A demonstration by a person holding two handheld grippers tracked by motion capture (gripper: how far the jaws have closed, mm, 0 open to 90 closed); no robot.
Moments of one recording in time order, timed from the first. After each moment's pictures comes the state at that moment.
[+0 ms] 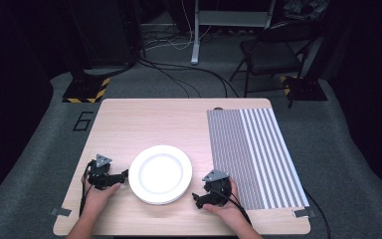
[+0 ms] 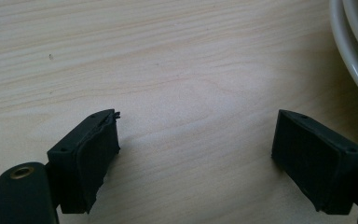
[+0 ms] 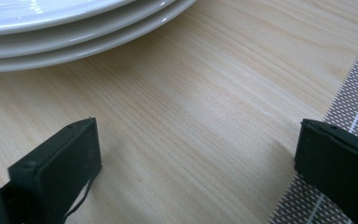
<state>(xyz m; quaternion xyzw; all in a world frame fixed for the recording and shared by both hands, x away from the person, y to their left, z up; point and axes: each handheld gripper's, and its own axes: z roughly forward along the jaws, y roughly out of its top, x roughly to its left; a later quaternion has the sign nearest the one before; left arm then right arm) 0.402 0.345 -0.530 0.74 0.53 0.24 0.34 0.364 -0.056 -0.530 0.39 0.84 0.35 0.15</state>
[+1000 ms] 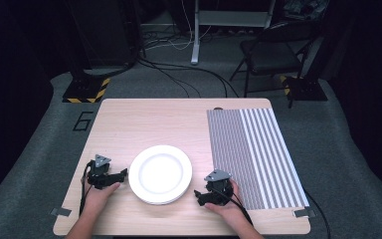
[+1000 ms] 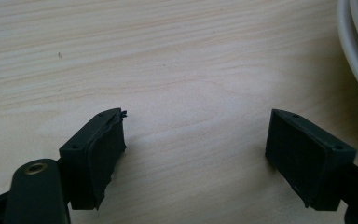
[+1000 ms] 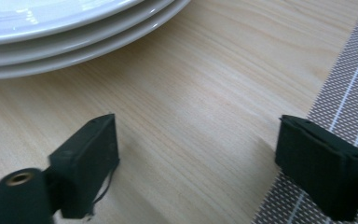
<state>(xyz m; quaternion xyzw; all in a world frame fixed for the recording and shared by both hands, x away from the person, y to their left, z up) 0.401 0.345 -0.529 0.73 0.54 0.24 0.34 0.363 -0.061 -0.528 0.39 0.83 0.36 0.17</state>
